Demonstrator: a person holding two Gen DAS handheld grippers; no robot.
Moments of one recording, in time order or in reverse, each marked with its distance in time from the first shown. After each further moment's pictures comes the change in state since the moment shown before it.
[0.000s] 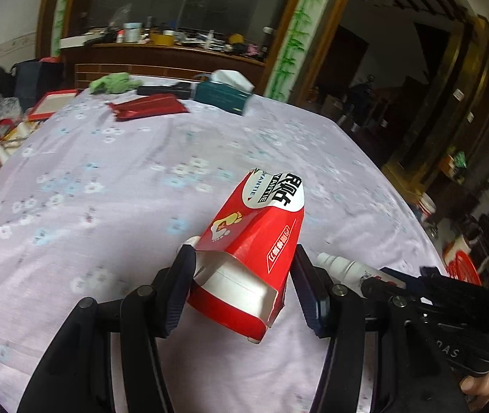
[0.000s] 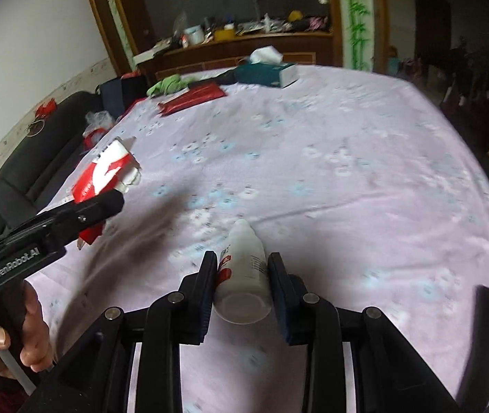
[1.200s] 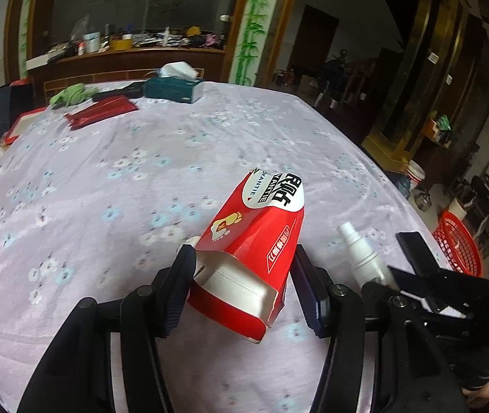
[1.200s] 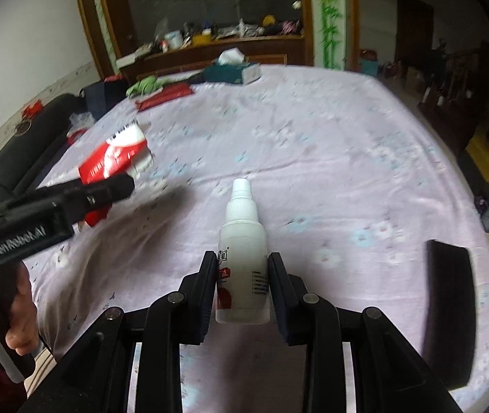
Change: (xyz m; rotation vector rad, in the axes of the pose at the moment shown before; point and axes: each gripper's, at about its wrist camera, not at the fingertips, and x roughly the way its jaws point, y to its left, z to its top) left arm 0.008 -0.078 -0.020 0.138 0.043 -0.039; right arm -0.049 -0.043 -0.049 0.016 -0.033 -0.081
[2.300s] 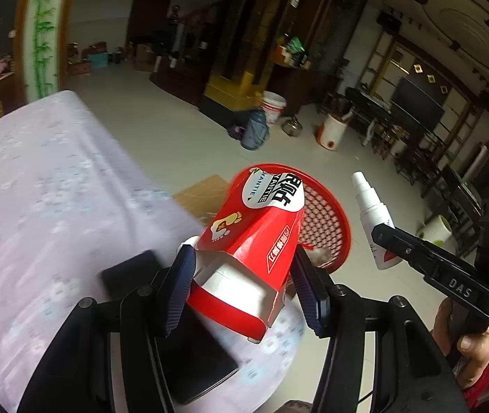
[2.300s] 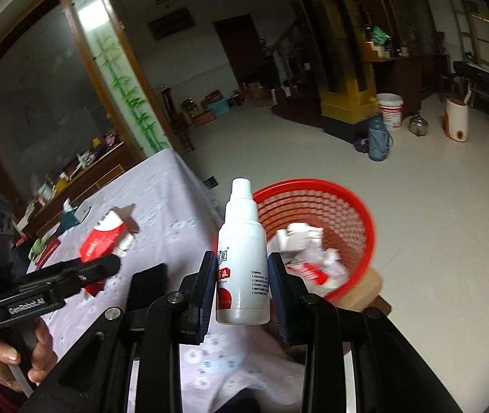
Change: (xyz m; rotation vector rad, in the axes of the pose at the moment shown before) left arm 0.081 -0.350 0.012 0.400 0.188 -0.501; right arm -0.215 -0.291 -0.110 0.591 -0.303 -0.304
